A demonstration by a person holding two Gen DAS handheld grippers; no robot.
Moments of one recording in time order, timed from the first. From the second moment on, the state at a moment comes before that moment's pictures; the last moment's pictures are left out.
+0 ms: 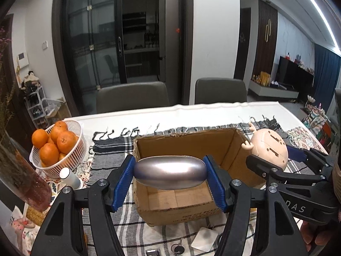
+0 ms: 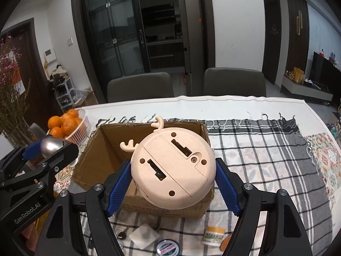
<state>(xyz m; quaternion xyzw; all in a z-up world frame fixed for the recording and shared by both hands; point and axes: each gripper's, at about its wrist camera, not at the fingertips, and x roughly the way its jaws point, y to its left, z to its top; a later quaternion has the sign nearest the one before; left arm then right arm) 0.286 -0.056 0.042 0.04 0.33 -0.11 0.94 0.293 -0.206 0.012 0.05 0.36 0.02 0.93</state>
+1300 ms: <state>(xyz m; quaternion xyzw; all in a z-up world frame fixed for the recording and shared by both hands) 0.289 -0.043 0.030 0.04 0.39 -0.05 0.92 0.307 -0.199 0.012 0.01 0.41 0.00 0.91</state>
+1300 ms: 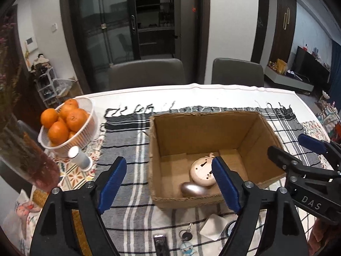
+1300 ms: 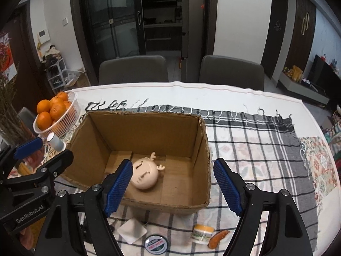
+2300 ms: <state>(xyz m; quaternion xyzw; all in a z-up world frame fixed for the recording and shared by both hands) 0.181 -0.009 0.028 0.04 0.36 0.01 0.93 0.216 -0.169 0.017 0.02 0.39 0.02 0.92</state>
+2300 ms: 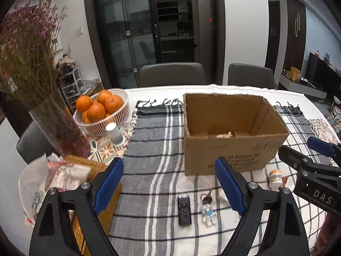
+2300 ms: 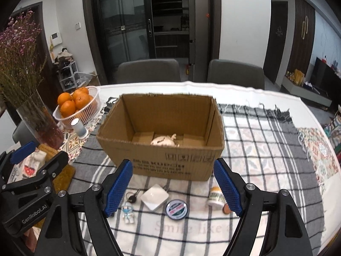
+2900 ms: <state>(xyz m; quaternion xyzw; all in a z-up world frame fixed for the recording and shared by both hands) 0.170 0.002 -0.031 0.03 0.42 0.01 0.91 0.197 -0.163 -0.034 0.03 0.42 0.01 0.91</state>
